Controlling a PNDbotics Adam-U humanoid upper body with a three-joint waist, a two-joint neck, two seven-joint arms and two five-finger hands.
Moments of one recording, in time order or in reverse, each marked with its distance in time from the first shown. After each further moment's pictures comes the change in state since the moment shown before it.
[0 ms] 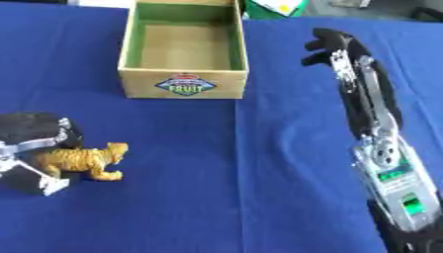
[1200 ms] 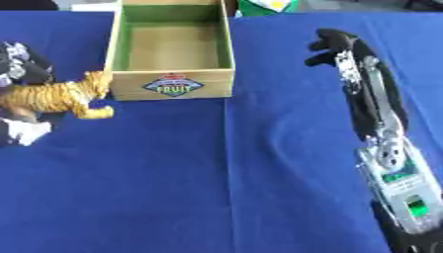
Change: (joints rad) left arm -0.105 0.084 0.183 -0.172 -0.018 0.032 0.175; right arm -0.023 -0.003 0.008 0.000 -0.002 -0.019 0.024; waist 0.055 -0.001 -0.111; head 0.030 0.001
